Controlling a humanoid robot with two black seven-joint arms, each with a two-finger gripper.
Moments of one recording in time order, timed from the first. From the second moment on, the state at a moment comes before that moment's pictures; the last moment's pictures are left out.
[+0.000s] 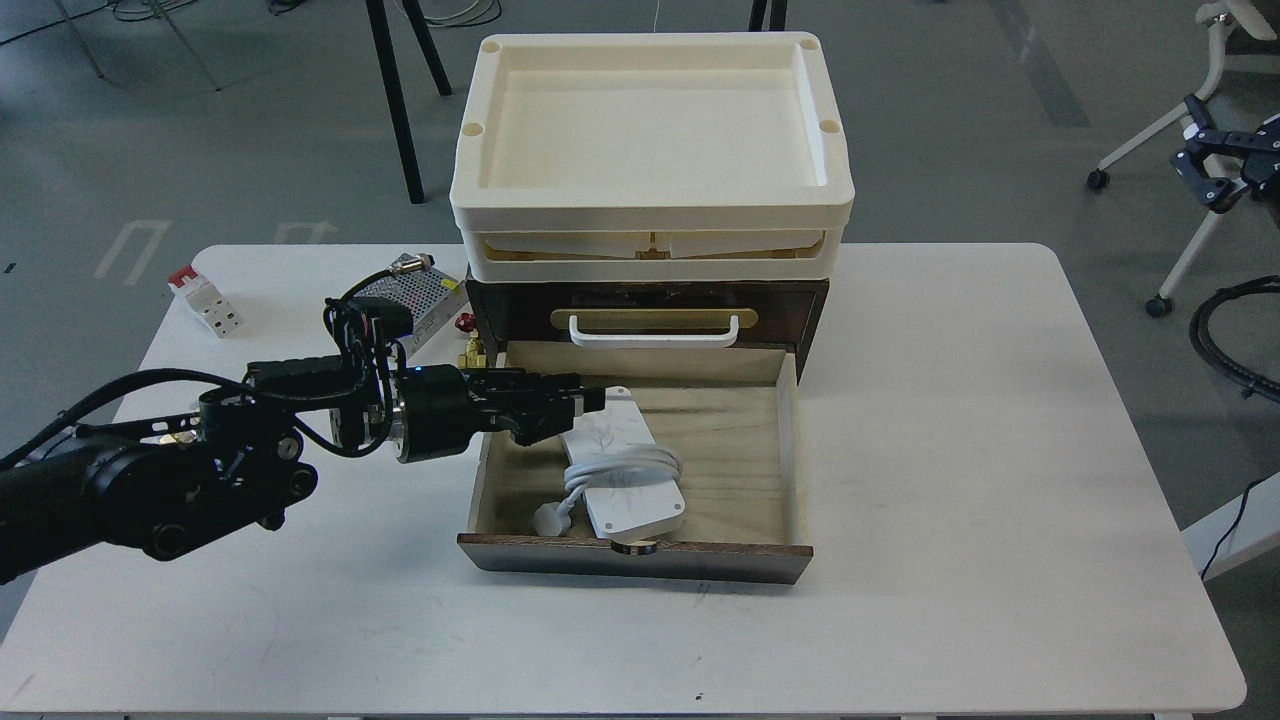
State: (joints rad) left arm -0.83 0.54 -0.15 -1.17 1.44 -0.07 -0.49; right arm 0.77 -0.69 0.75 0.65 0.25 0.49 0.24
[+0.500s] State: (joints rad) left arm -0.77 0.88 -0.42 -1.25 0.60 -0.34 -0.49; right arm 0.78 -0.66 0.77 0.68 0.25 0.49 0.24
